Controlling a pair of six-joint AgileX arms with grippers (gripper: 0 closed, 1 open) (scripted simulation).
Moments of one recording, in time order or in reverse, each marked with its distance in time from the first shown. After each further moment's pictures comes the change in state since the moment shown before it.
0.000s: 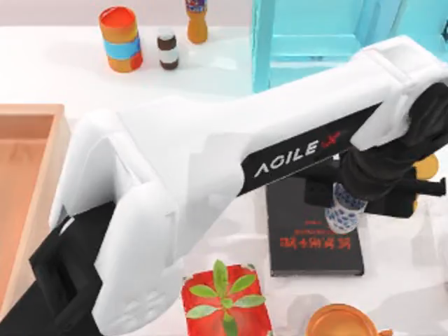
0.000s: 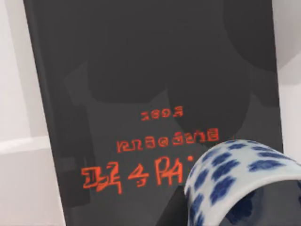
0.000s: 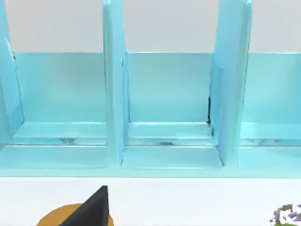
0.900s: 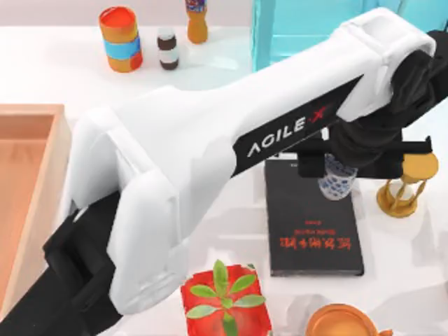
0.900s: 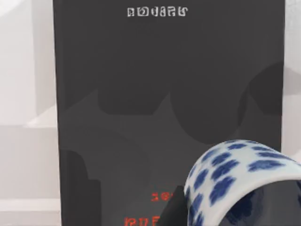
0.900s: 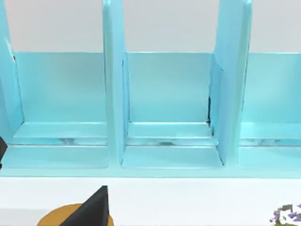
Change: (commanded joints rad) left arm 0.070 0.087 0.149 -0.018 -0.037 -0.054; right arm 0.000 0.000 0.000 0.000 0.000 0.000
